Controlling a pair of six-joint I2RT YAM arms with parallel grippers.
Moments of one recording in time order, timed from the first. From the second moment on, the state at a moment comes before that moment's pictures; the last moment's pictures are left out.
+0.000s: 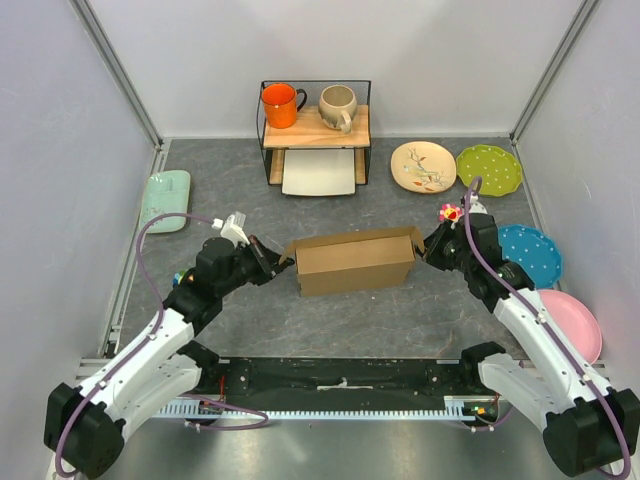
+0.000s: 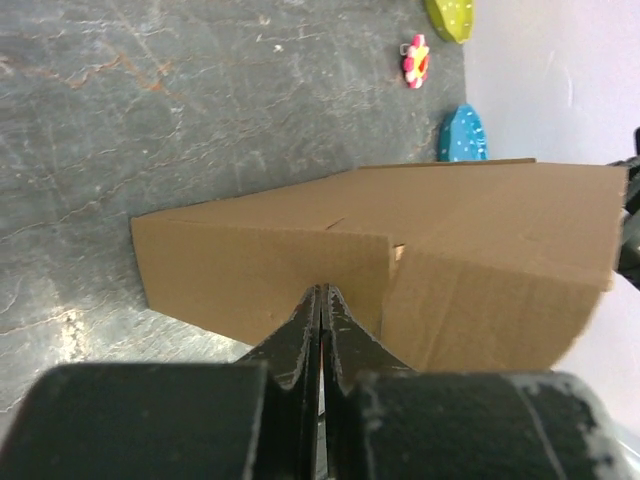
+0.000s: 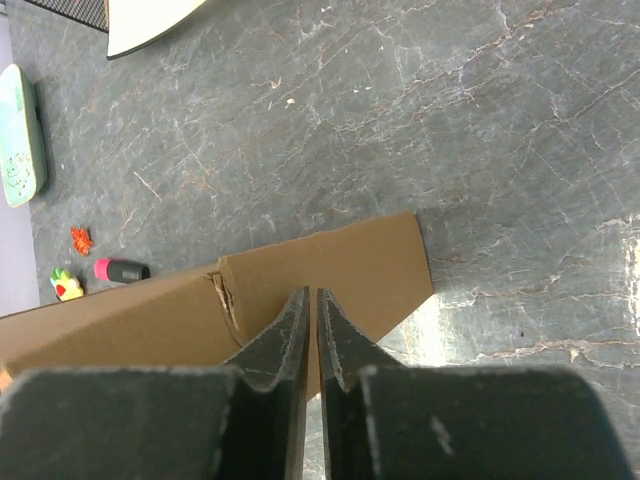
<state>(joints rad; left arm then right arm) -0.50 0.78 0.49 -0.08 0.21 -0.91 0.29 0.88 0.70 -0.41 -0.11 0.72</state>
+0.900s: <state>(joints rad) -0.49 0.63 0.66 -0.48 -0.27 -0.81 0.32 0.77 0.97 -0.57 0.15 0.44</state>
